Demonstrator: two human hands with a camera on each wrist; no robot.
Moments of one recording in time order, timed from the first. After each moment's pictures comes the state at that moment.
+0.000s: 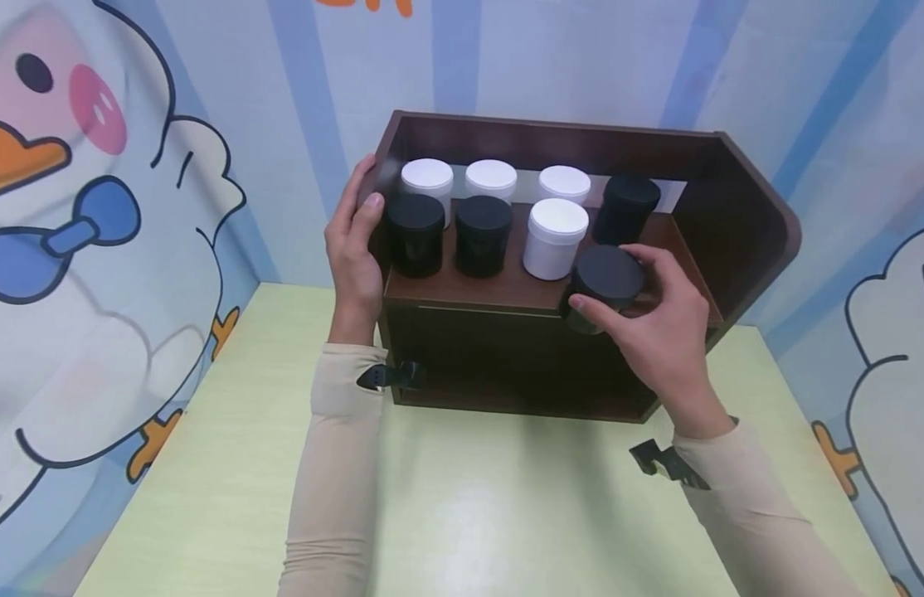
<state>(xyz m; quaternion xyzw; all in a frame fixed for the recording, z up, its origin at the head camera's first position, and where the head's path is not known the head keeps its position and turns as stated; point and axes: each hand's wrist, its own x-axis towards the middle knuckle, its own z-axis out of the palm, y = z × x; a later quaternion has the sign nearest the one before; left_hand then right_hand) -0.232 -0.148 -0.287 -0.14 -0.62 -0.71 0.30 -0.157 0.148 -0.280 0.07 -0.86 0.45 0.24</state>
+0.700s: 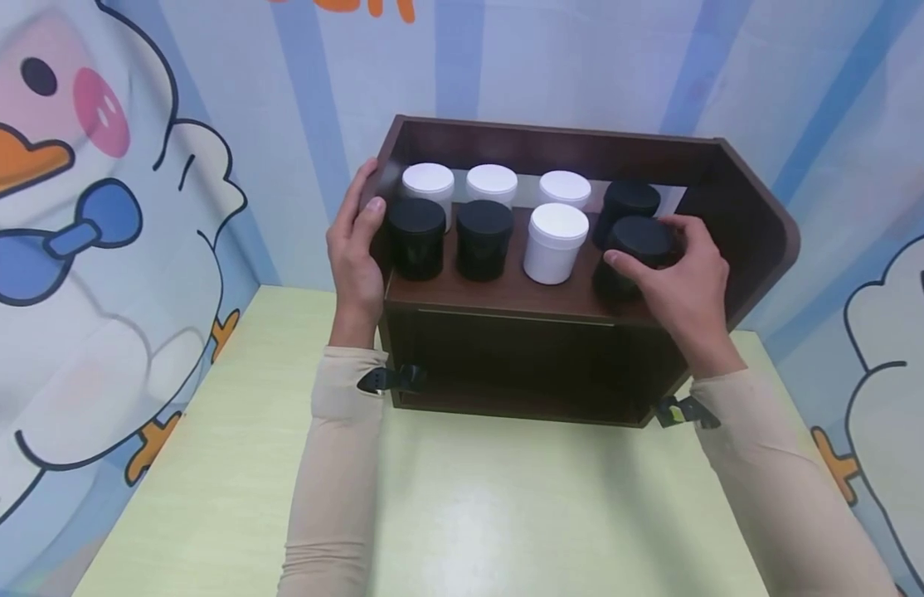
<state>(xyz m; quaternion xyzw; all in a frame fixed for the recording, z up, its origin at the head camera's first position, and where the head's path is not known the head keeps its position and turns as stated) -0.232 -0.148 -0.287 -0.14 -0.62 -0.71 0.30 -0.214 0.180 -0.270 -0.04 -0.89 0.43 0.17</state>
